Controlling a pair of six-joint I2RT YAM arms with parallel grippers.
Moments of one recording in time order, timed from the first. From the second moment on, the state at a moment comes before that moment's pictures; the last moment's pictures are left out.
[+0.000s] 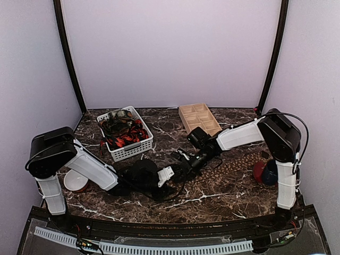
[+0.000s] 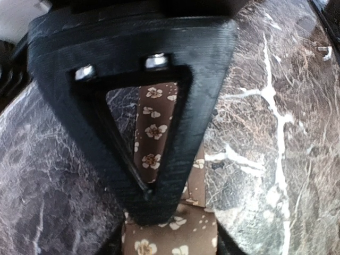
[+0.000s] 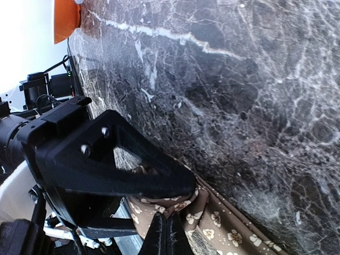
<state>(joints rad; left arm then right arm) -1.08 1.87 0.72 0.48 0.06 0.08 0.77 2.06 1.24 -0.38 -0.91 0.42</state>
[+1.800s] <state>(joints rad) -1.08 1.83 0.65 0.53 0.05 0.03 0.83 2.10 1.28 -0.37 -0.98 0.47</state>
